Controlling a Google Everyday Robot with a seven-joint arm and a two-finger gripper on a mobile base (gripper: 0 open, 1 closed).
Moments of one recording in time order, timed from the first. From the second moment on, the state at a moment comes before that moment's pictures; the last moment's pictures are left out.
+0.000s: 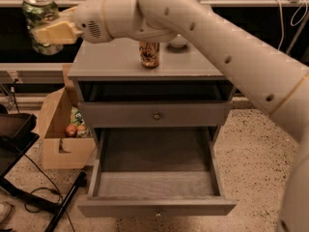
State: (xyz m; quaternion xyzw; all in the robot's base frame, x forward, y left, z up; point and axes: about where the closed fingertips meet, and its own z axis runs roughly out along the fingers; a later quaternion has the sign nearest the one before) arm 0.592 0.230 1.018 -0.52 0.55 0.43 0.49
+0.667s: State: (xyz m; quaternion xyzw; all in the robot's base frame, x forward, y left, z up) arm 0.712 0.276 0.903 -0.45 0.70 0.36 0.42
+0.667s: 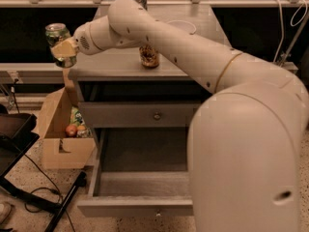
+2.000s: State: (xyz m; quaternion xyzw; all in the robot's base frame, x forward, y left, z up) arm 0.735 0.228 0.904 -0.45 0.68 0.33 0.48
